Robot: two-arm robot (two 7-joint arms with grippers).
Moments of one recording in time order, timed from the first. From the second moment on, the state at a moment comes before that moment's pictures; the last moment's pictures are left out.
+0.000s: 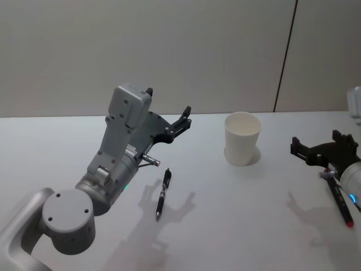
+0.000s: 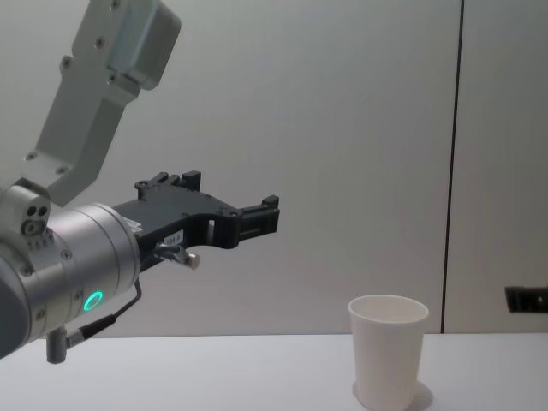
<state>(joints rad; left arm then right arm) -0.24 0.38 0.45 -1.63 -0.20 0.01 -0.01 0.08 0.27 -0.20 -1.77 0.22 0.54 -0.09</state>
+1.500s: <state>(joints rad) -0.24 0.38 0.45 -1.63 -0.20 0.01 -0.01 0.29 0.21 -0.14 -1.45 0.19 0.77 -0.10</state>
